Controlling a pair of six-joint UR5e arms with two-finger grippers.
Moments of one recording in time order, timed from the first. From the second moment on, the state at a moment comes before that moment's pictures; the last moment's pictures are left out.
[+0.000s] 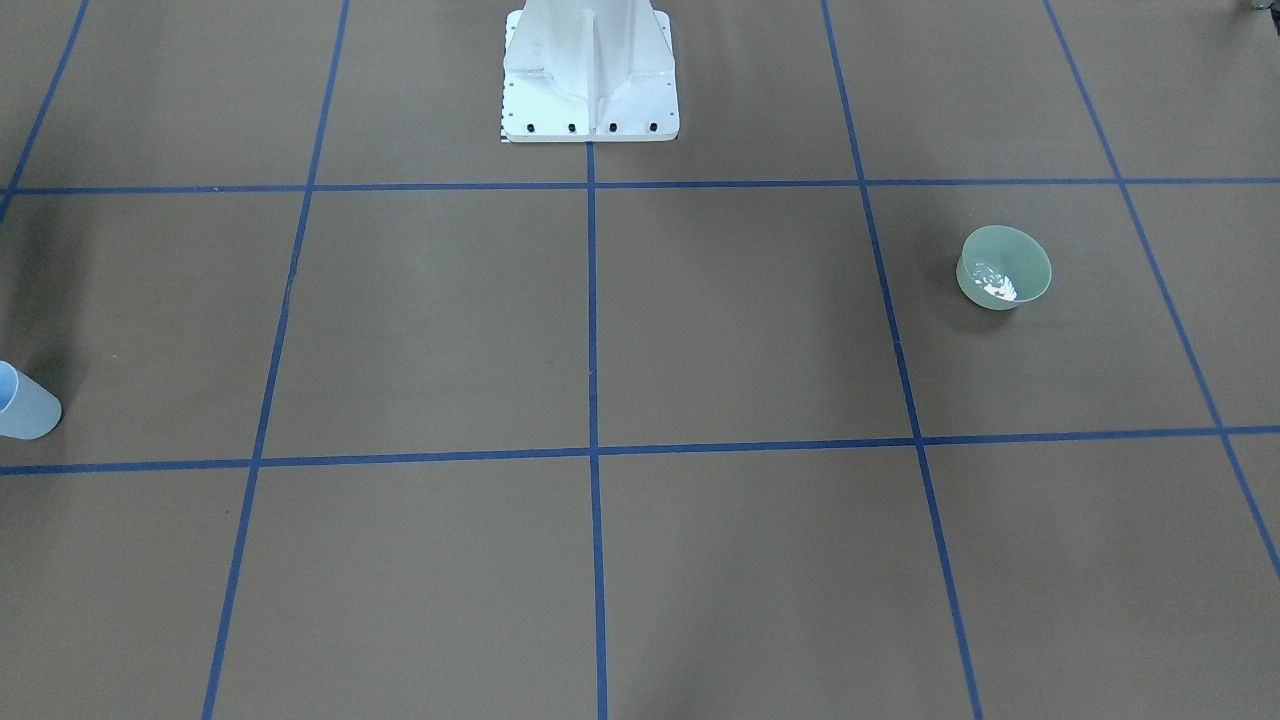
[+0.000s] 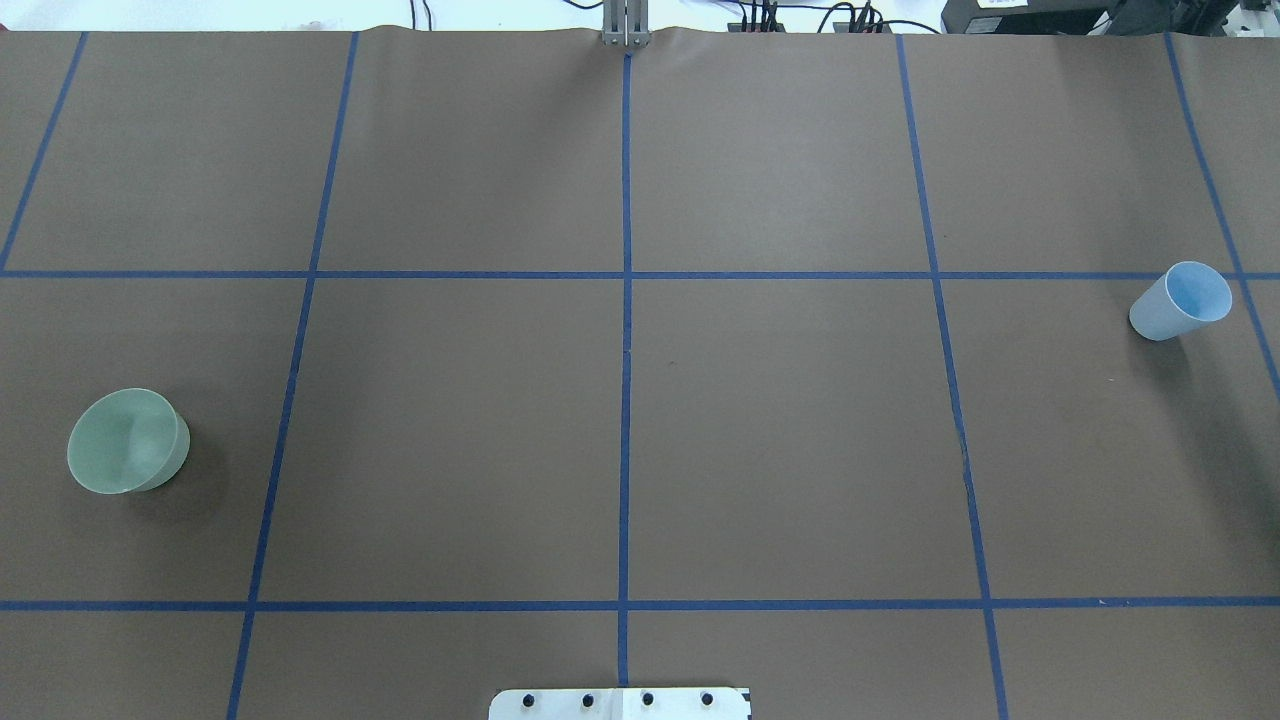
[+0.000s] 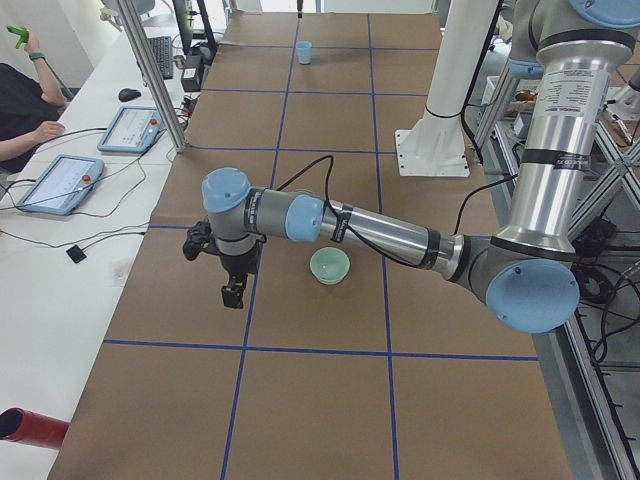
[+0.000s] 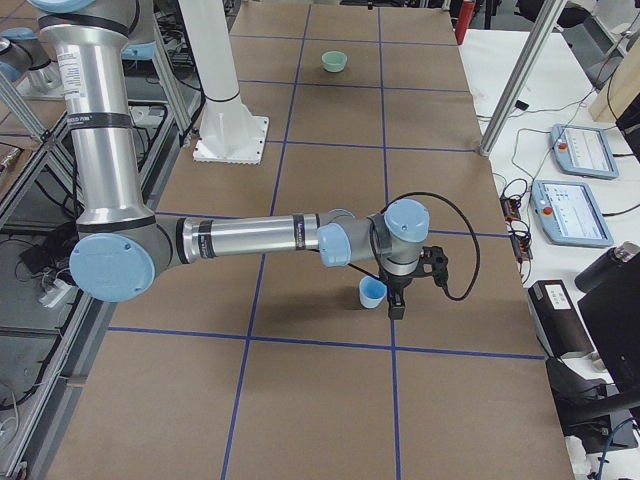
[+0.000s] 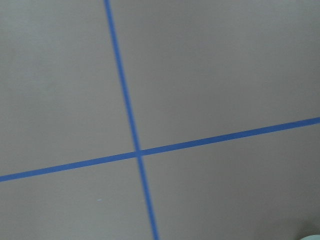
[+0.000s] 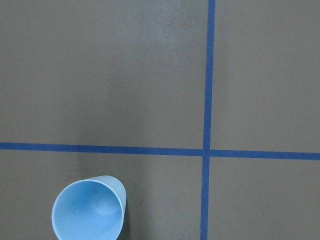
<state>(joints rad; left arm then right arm) -1.60 -1.72 -1.61 -1.45 -2.28 0.12 1.49 -1.51 1.56 -1.48 2.37 0.18</state>
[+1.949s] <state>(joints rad) -1.53 -1.52 -1.70 -1.78 -2.27 -0.10 1.56 -1.58 1.58 -1.48 2.41 0.18</state>
